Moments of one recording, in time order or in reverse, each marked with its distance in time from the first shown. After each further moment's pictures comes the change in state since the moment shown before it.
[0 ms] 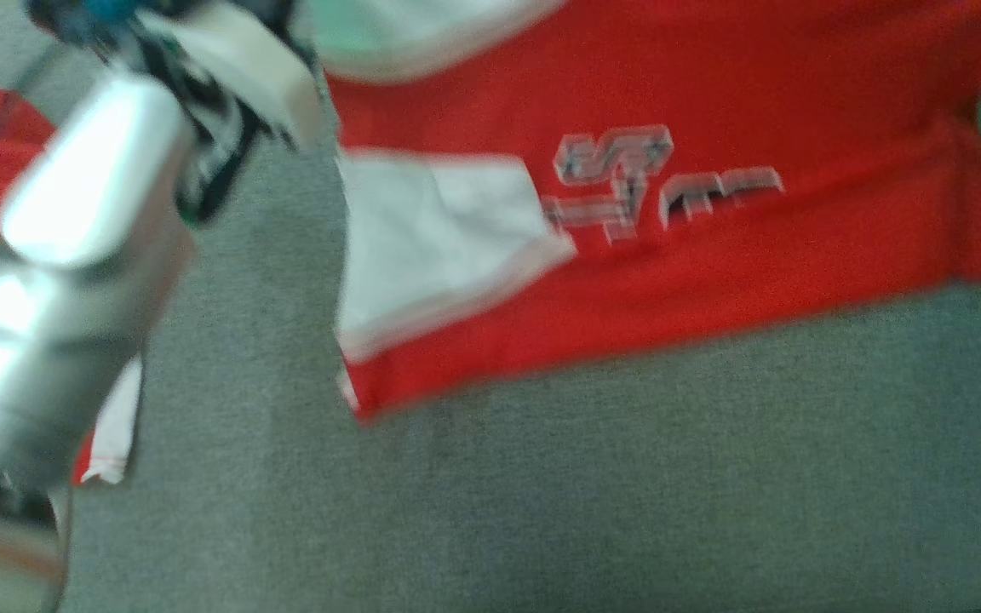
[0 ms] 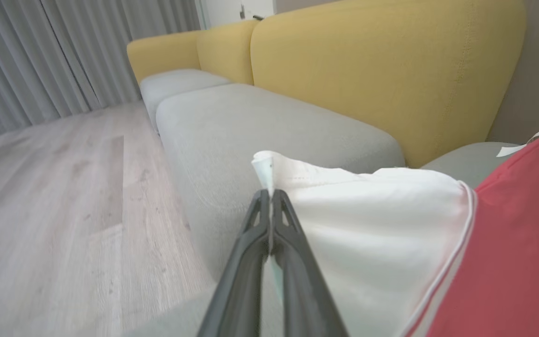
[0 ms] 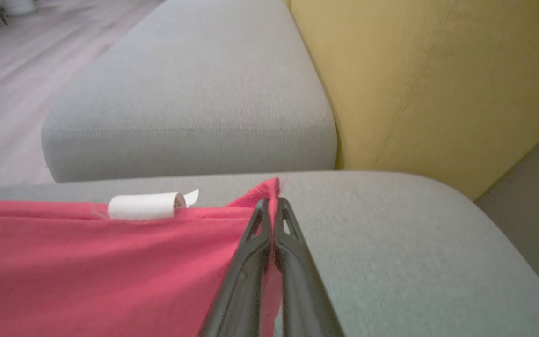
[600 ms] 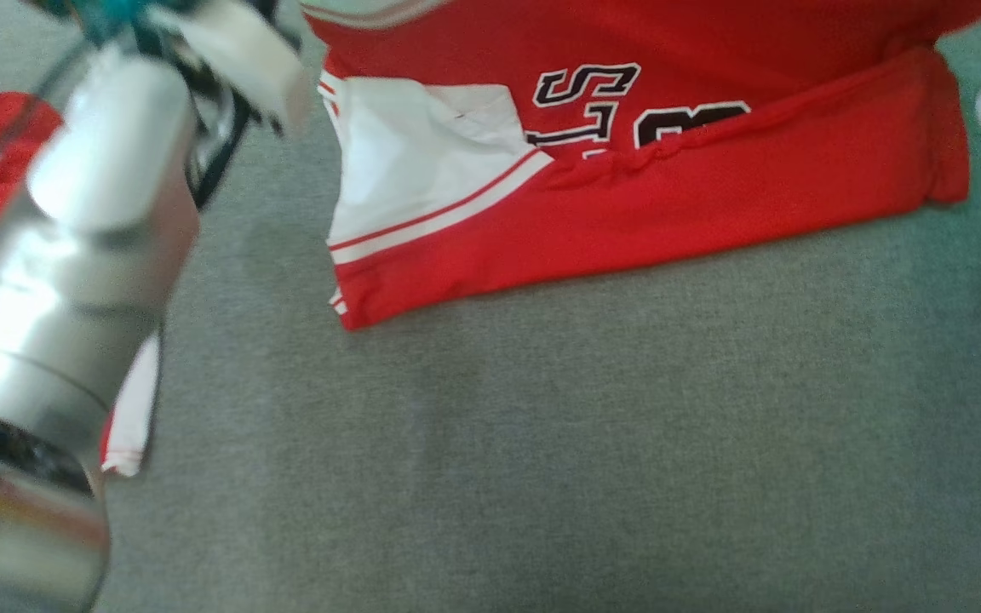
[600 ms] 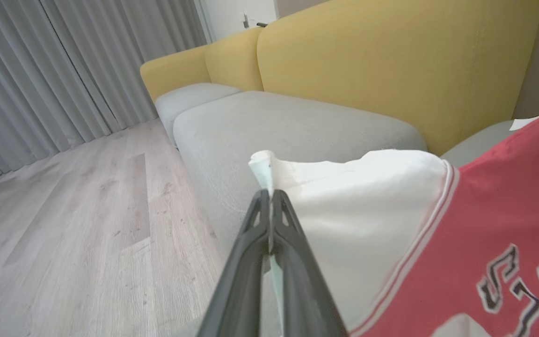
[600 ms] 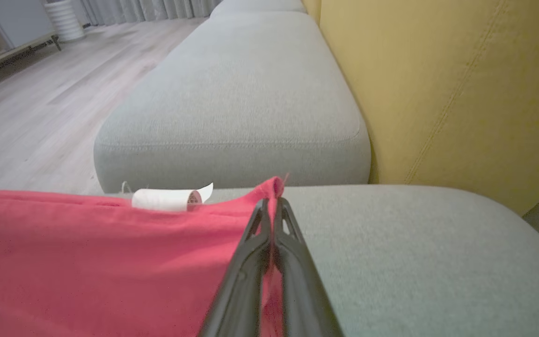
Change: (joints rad) left arm -0.120 -0.080 -0.058 0.318 0.085 -0.059 -0.186; right arm -0.017 -0.051 0.220 -0.014 0.245 0.000 -0.077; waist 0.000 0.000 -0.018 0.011
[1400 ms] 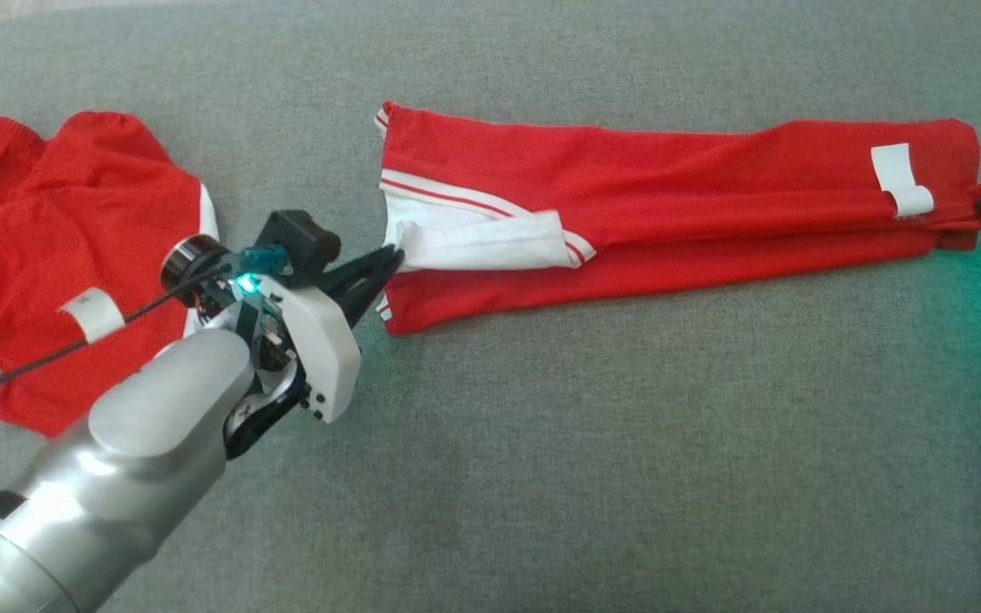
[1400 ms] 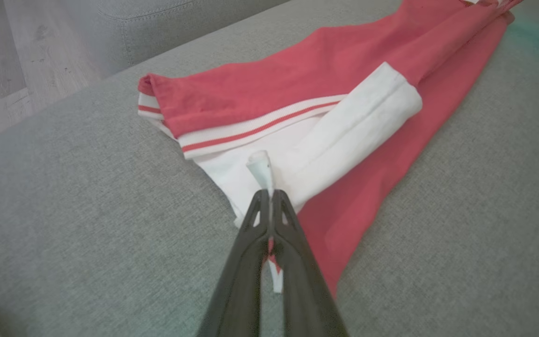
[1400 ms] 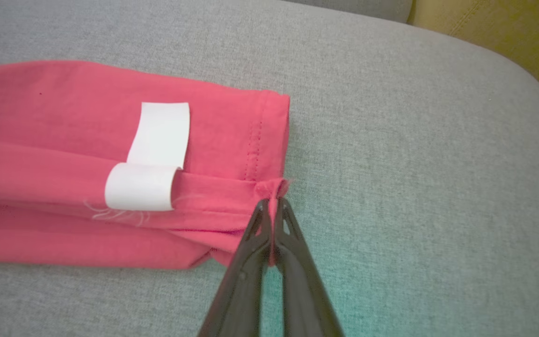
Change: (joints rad) left arm 0.384 0.189 -0.283 -0.389 -0.257 -0.029 0.325; right arm 0.254 -0.231 0.348 -0.064 0.228 0.000 0.198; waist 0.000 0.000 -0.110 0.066
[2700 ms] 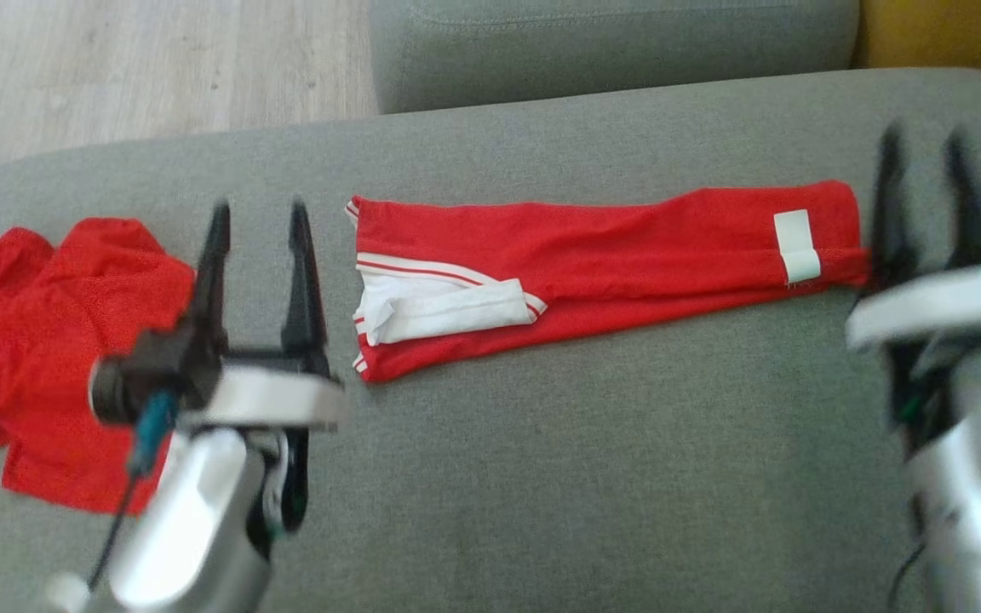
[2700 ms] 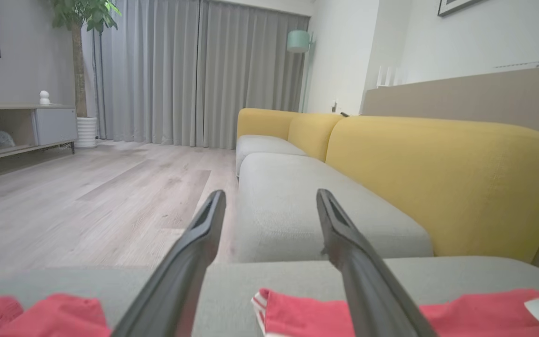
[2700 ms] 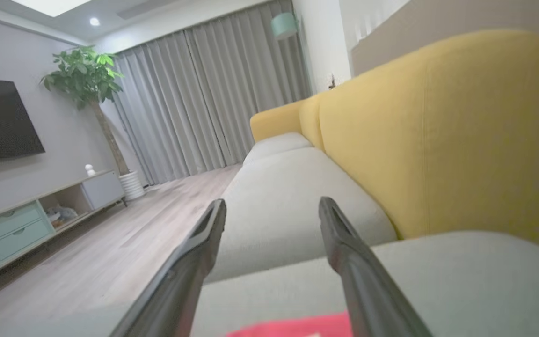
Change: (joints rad) left arm 0.462 -0.193 0.653 -0.303 0.278 0.378 -0.363; right arm 0.274 0.466 -0.622 -0.312 -0.317 0.000 -0.469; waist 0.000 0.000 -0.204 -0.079
